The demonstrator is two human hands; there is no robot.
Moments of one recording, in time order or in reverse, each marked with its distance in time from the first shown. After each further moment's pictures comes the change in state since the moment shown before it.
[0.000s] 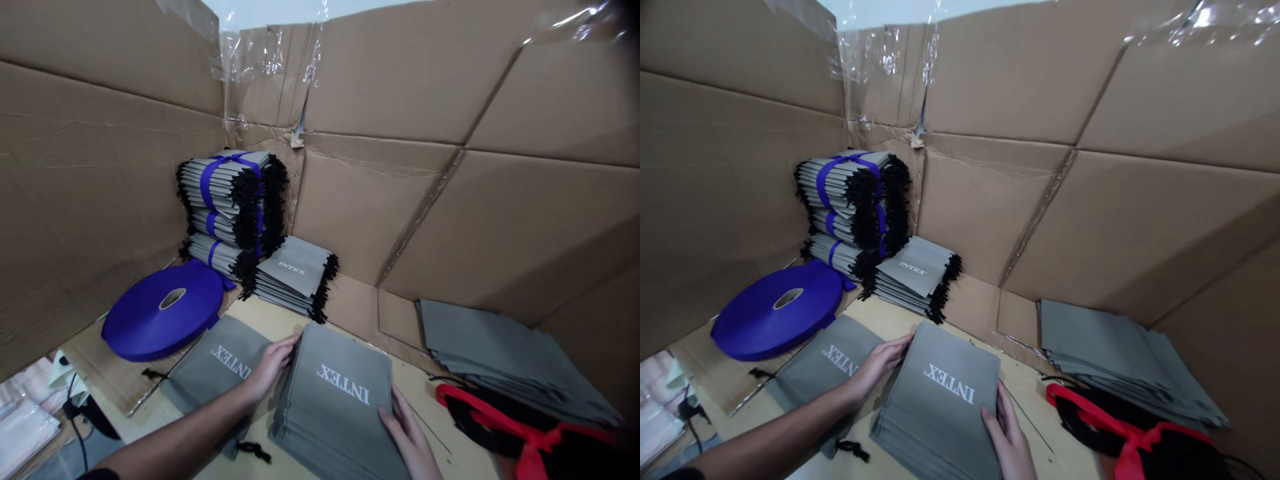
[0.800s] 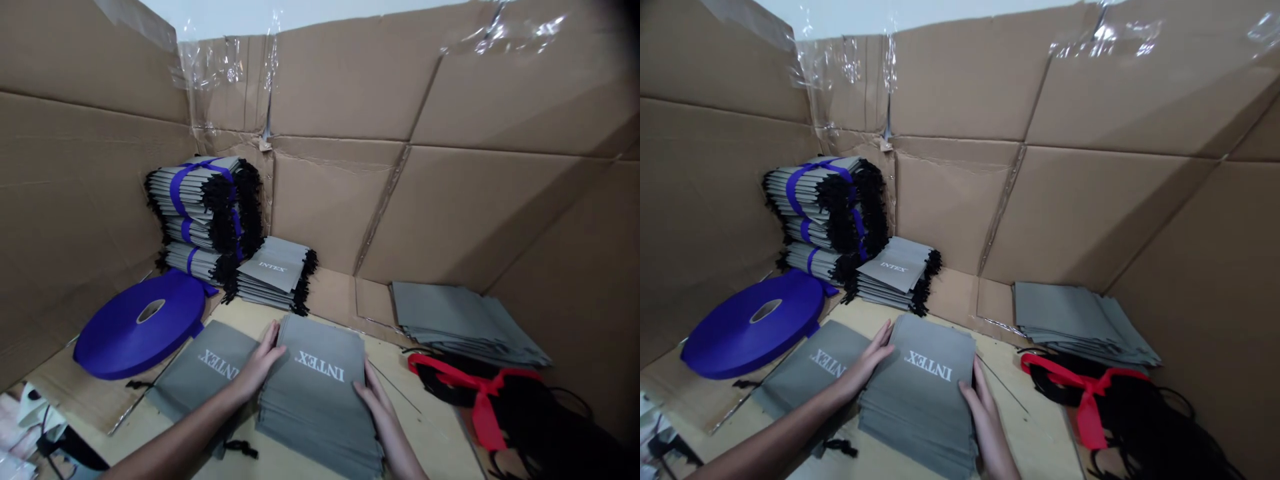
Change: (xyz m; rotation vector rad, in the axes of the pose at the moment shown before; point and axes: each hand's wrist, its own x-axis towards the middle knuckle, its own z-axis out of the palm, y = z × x) left_hand -0.004 -0.003 0.001 0.356 -0.060 0.113; right_hand -0.027 -0.023 0.020 0.103 -0.001 -0.047
